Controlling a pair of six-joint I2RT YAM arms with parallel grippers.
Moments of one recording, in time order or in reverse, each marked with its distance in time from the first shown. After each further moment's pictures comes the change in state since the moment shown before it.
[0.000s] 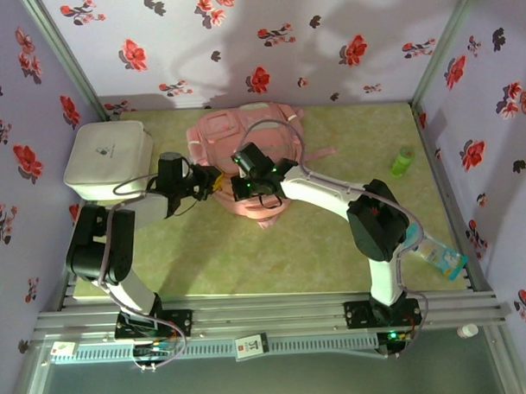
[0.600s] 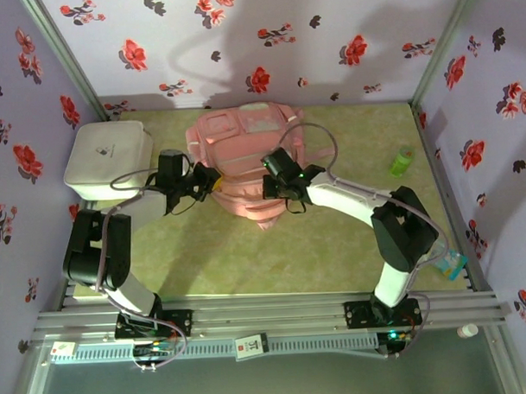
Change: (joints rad) left arm -0.002 -0.042 0.046 -0.163 -0.027 0.138; right arm -0.121 -0.191 -0.280 0.045 0.180 0.122
